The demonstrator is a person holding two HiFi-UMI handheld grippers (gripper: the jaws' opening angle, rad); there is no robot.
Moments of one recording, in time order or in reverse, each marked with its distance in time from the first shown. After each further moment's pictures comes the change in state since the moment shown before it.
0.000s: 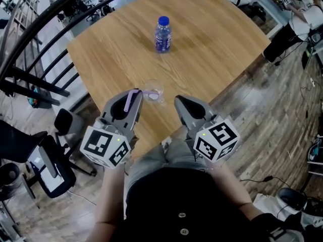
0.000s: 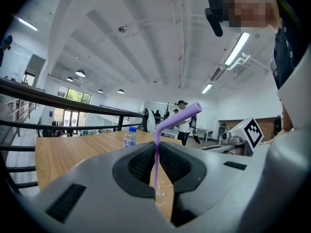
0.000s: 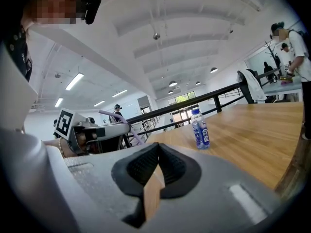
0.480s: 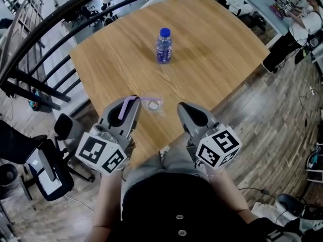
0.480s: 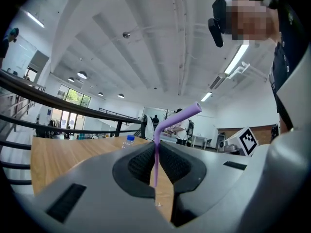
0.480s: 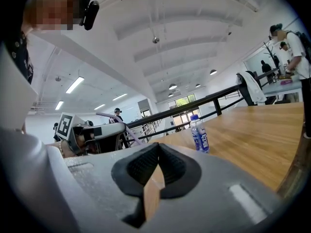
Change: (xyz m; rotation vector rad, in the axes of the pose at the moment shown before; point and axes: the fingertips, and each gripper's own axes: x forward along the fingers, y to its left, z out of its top) left arm -0.008 0.003 0.028 -0.043 -0.081 -0.014; right arm -0.004 -0.003 0.020 0.013 -0.041 0.006
